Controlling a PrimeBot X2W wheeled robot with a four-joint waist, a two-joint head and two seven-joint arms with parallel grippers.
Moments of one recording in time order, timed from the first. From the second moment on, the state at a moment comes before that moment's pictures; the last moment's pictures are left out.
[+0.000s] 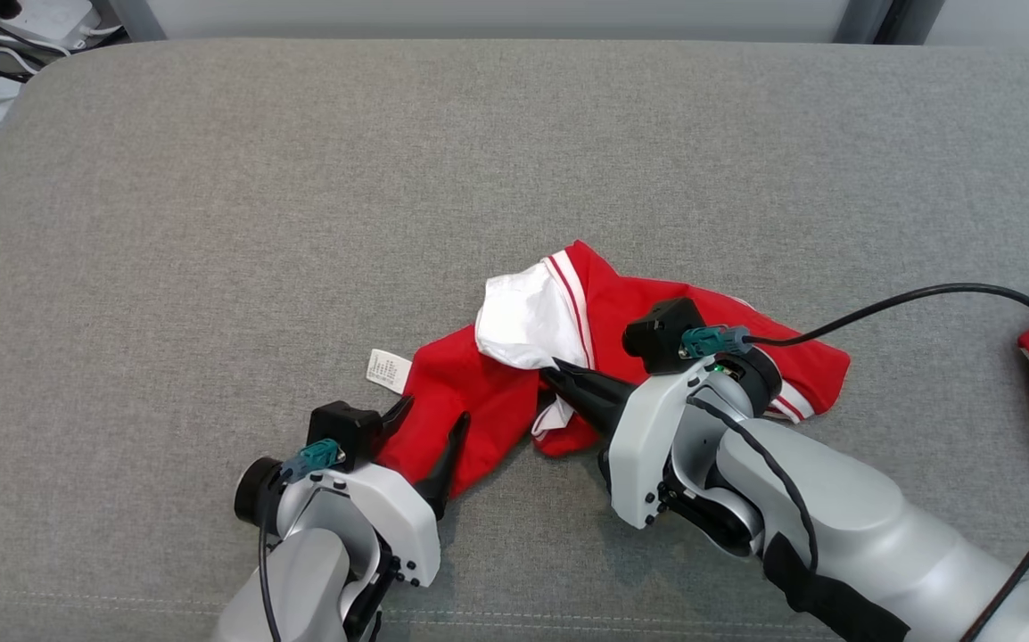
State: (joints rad) left arm -0.51 0.03 -0.55 0.90 -0.46 -0.12 -0.25; right arm -0.85 -0.15 1.16 0.69 0.93 0.13 -0.06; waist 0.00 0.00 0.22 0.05
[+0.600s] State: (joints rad) left arm -0.51 0.04 -0.55 0.93 -0.47 -0.12 -0.25; right arm -0.85 -0.17 1.16 0.62 0.95 0.13 -0.06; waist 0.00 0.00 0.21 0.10
